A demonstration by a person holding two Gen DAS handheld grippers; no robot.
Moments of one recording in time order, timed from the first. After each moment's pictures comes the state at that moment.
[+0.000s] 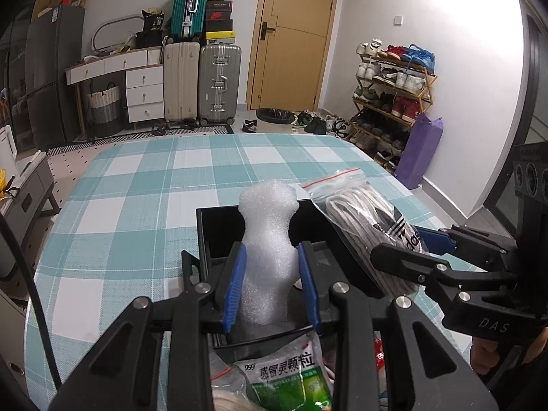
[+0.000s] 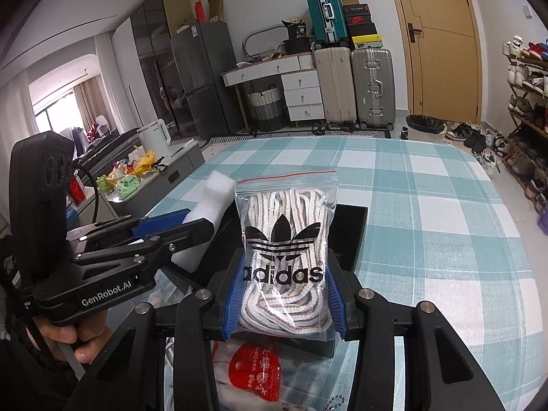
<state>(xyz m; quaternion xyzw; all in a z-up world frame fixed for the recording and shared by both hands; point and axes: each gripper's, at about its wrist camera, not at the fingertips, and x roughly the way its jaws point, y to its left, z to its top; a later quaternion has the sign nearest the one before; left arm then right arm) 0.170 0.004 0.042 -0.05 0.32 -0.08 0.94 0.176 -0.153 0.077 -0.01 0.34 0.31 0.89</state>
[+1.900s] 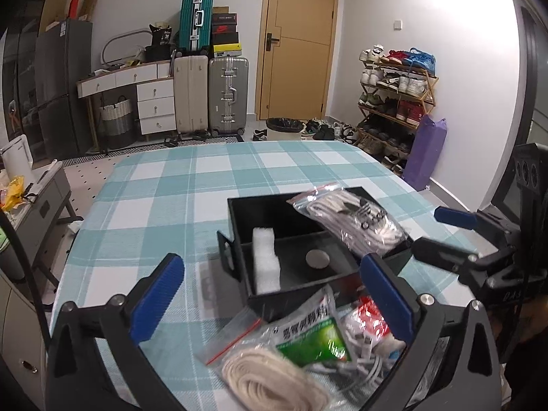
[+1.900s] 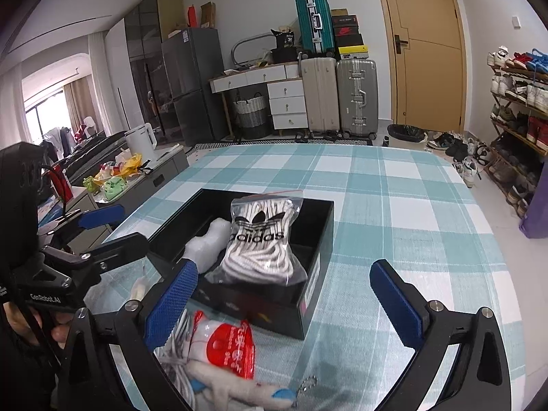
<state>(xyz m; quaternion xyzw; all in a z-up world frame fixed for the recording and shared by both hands) 0.121 0.021 0.047 -0.03 0.30 -0.06 0.95 0.158 -0.183 0.073 -0.01 0.32 0.27 0.91</state>
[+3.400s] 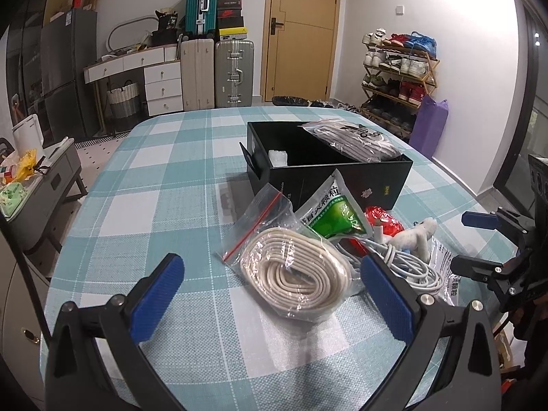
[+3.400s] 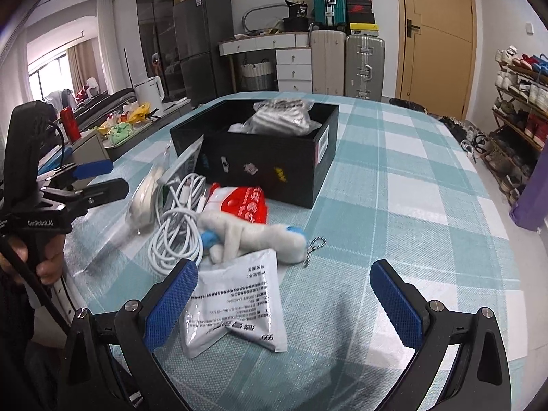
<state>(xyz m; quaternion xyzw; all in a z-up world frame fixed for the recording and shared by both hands) 0.051 0.031 0.005 -0.02 0.33 -0.05 0.94 0.064 -0.208 0.022 -0.07 0.38 0.27 0.88</state>
